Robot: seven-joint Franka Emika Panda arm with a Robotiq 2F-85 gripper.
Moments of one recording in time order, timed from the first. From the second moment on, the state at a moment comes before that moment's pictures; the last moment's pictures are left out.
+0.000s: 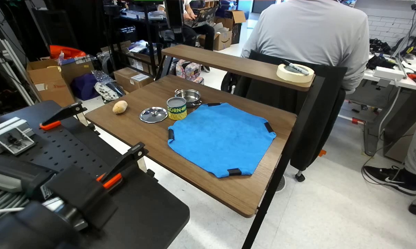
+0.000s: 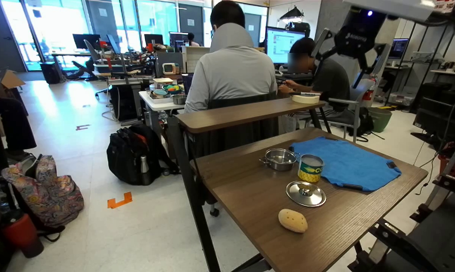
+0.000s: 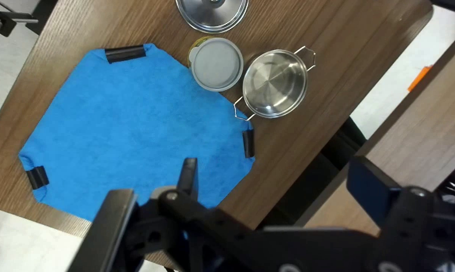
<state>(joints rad) -0.08 0.20 0.04 -2.20 0.14 2.59 0.68</state>
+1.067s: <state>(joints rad) 0.05 0.69 -0.15 -1.77 0.10 2.59 0.70</state>
